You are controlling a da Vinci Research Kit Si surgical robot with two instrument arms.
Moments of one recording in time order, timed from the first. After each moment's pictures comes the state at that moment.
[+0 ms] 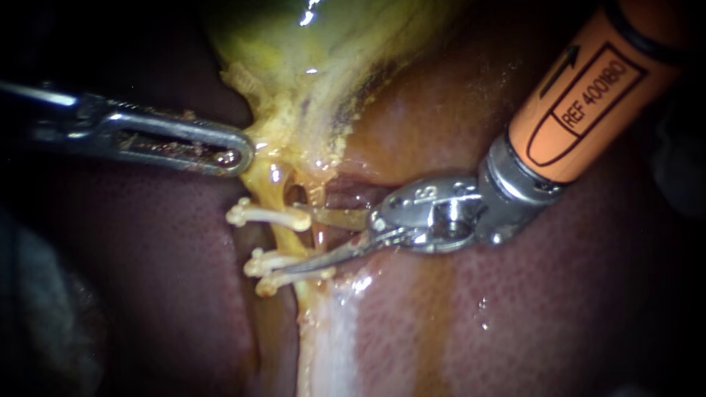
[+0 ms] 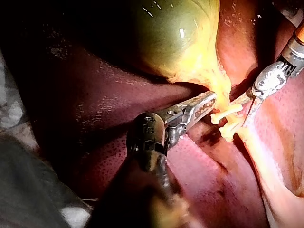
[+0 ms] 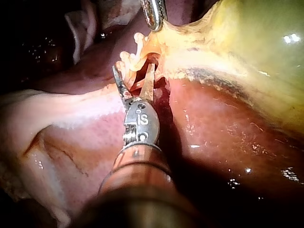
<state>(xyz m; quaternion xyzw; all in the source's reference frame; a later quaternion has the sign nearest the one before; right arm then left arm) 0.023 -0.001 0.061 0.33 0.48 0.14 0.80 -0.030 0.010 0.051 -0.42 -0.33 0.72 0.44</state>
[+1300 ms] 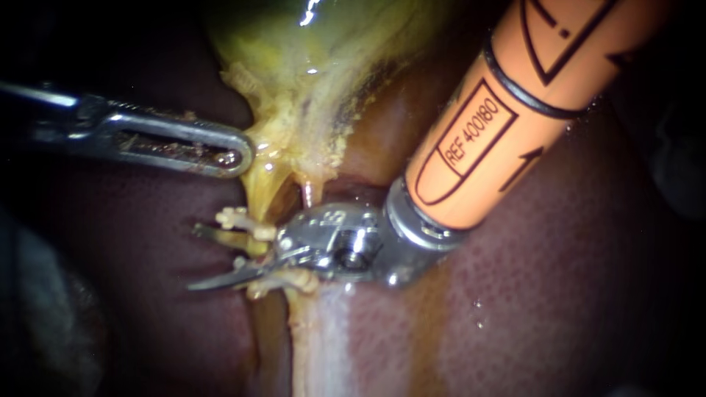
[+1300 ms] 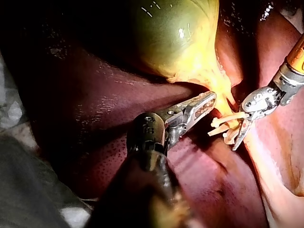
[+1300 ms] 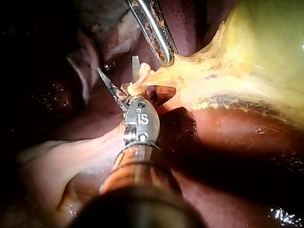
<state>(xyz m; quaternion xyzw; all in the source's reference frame) 0.031 -0.004 0.058 0.40 0.52 0.19 0.73 -0.030 0.010 0.051 -0.42 -0.33 0.72 0.44</state>
